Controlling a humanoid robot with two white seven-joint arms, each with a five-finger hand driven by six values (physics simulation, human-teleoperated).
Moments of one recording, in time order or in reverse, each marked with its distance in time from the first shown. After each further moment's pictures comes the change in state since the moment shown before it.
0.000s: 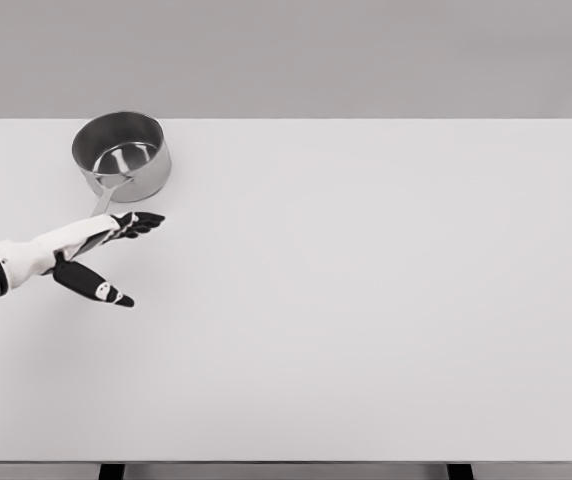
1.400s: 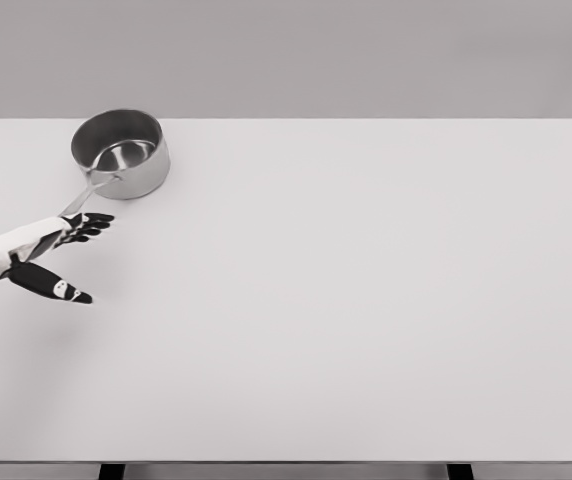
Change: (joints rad) left arm 0.049 0.035 0.088 0.114 -0.001 -0.001 0.000; right arm 0.000 0.000 0.000 0.000 0.000 0.000 0.000
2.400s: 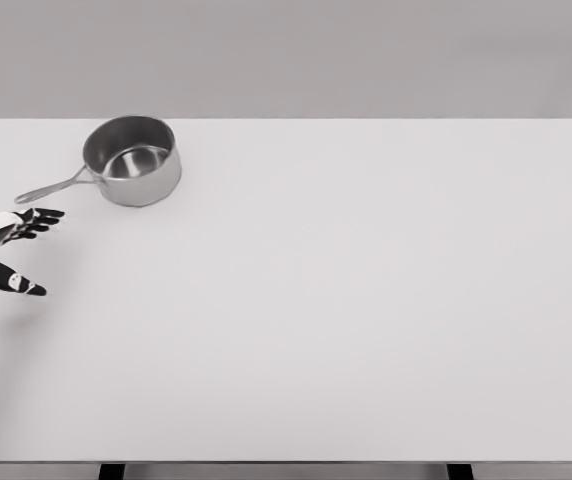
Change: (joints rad) left arm -0.028 0.063 0.013 0.120 -0.051 -0.001 0.000; right arm 0.000 0.000 0.000 0.000 0.000 0.000 0.000
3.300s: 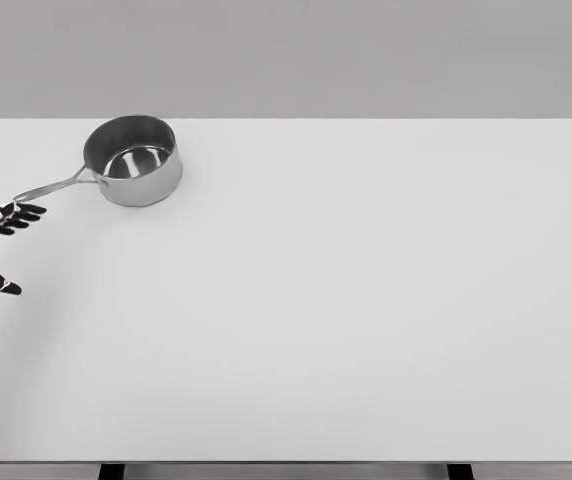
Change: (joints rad) left arm -0.015 0.156 -0.045 -0.104 0.092 0.096 0.000; right arm 0.000 0.000 0.000 0.000 0.000 0.000 0.000
